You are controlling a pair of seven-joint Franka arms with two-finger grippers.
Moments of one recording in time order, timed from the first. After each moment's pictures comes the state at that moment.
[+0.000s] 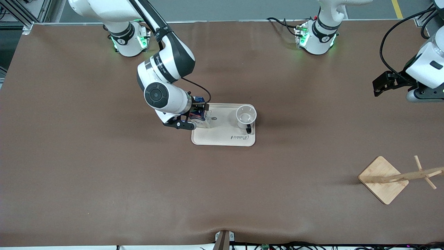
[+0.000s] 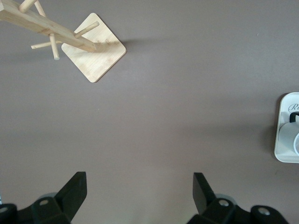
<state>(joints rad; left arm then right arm) -0.08 0.00 -0.03 -1.57 0.10 1.56 -0.07 0.62 0.43 -0.03 -1.70 0.36 1.93 0.62</state>
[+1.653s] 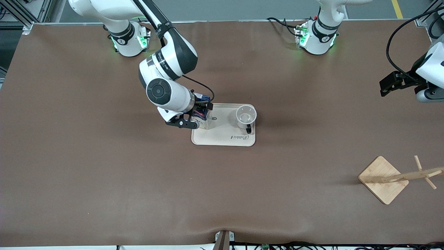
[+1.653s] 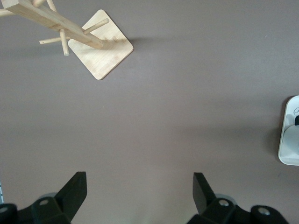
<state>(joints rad) -0.05 0.00 -0.02 -1.56 0.10 1.55 -0.06 0.64 0.43 -0.03 -1.67 0.36 1.93 0.64</state>
